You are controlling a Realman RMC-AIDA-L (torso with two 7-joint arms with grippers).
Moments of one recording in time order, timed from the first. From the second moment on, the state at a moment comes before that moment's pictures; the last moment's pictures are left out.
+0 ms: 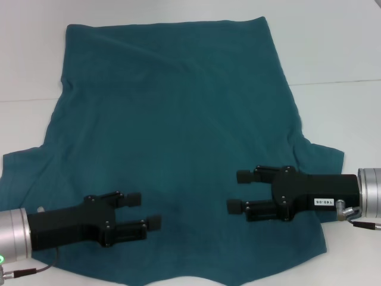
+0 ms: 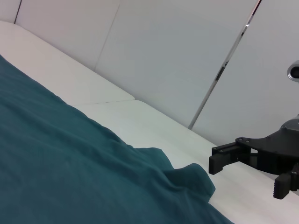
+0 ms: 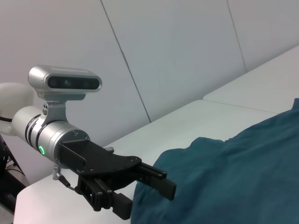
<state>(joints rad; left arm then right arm) -0.46 -2.16 0.70 0.72 2.02 1.58 -1.54 0.54 2.08 -0.70 -0.62 -2.00 -1.61 1.46</state>
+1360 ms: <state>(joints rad) -0.40 -2.11 0.33 0.74 2.12 1.42 -1.65 0.54 2.08 -0.69 -0.59 -1.97 -1.61 1.47</state>
